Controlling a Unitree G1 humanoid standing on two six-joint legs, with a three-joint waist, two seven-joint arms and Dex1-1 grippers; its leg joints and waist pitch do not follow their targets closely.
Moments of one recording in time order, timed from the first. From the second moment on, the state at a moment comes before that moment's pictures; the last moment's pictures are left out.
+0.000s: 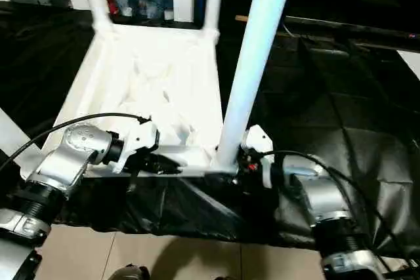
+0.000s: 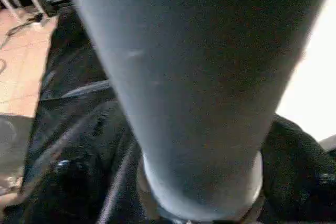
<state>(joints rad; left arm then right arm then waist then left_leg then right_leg) -0.60 0.38 -0.27 0.51 0.06 0.07 -1.40 -0.37 -0.38 0.13 0.38 0.17 0.15 1.24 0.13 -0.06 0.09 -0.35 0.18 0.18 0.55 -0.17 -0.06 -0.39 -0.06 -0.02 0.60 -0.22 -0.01</state>
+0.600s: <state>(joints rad) -0.60 0.34 -0.23 0.53 0.07 0.13 -1.26 -0.38 -0.22 0.03 0.46 0.18 0.15 0.96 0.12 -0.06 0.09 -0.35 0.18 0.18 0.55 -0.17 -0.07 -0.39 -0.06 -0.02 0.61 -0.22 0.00</state>
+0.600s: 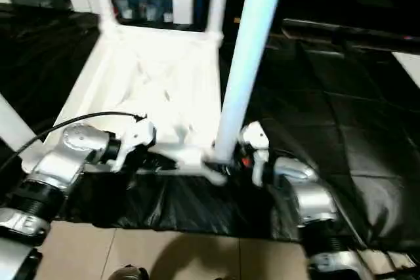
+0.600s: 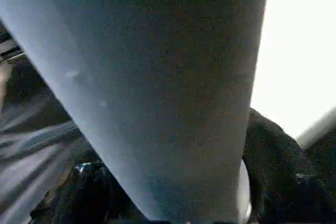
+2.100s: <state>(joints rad) -0.52 0.34 -0.27 0.26 0.13 0.34 -1.05 -0.35 -0.06 0.01 0.37 0.15 0.17 0.65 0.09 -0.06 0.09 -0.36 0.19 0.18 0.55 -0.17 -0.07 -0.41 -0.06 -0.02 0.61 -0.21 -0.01</state>
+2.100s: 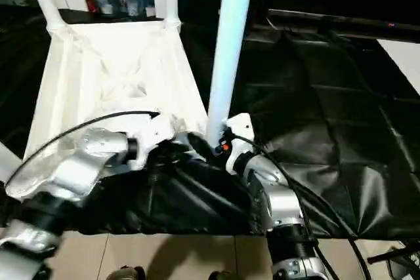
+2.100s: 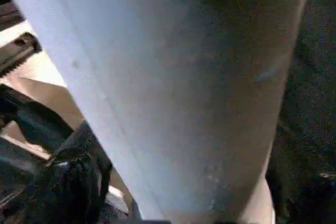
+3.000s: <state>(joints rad) -0.51 0.40 -0.27 0.32 0.04 0.29 -1.14 -0.36 -0.19 0.08 0.39 0.15 0.14 0.82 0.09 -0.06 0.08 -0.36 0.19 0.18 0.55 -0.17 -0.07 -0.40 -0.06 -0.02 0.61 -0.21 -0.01</state>
